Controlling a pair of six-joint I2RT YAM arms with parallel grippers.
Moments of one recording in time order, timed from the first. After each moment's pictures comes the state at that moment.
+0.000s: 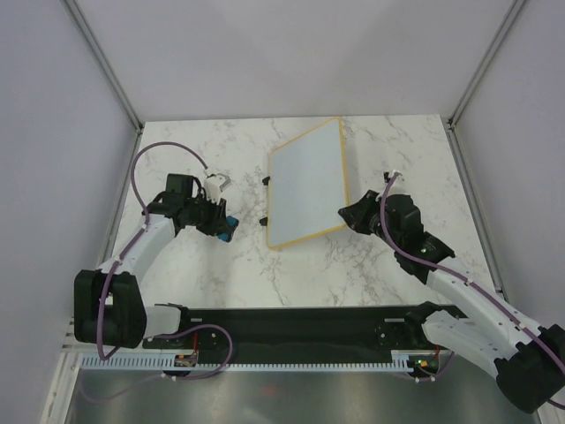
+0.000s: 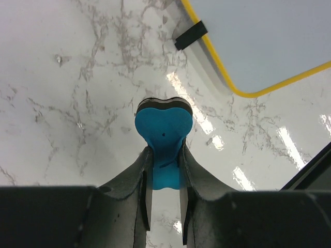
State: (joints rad) left arm -0.13 1.30 0.85 -0.50 0.51 0.26; right arm 0.53 0.92 0.66 -0.13 0.04 0.73
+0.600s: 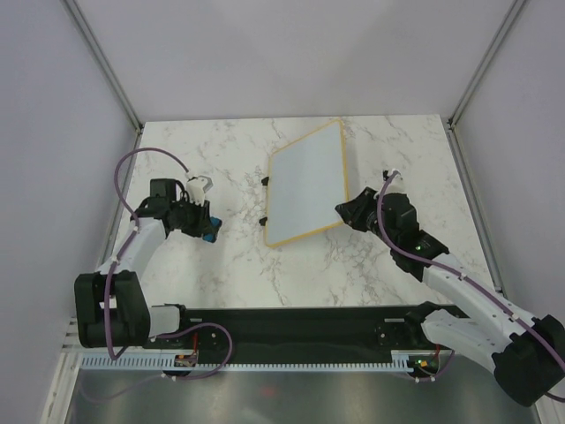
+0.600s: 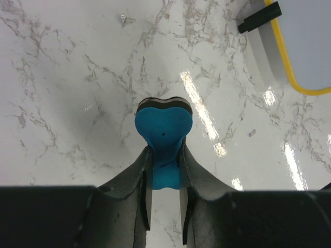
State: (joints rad) left arm 0.03 1.28 0.78 -0.49 0.48 0.30; right arm 0.53 0.94 0.63 -0.04 0.06 0.79
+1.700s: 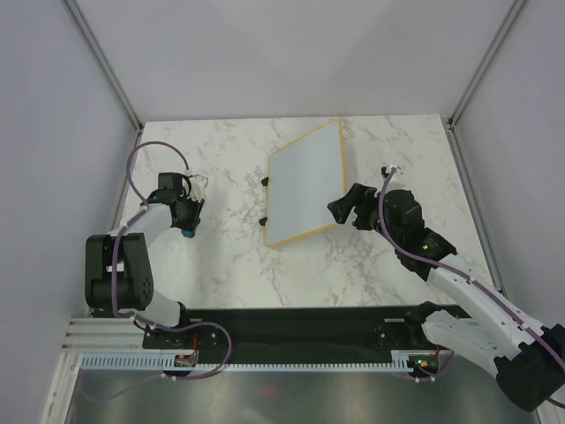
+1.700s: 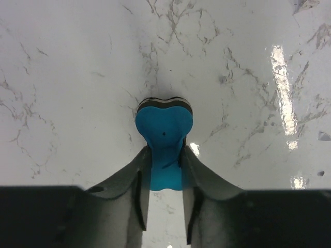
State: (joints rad) left arm 0.04 1.51 0.82 -0.34 0.06 0.39; right arm 0.54 0.93 0.70 -0.15 0.05 0.66
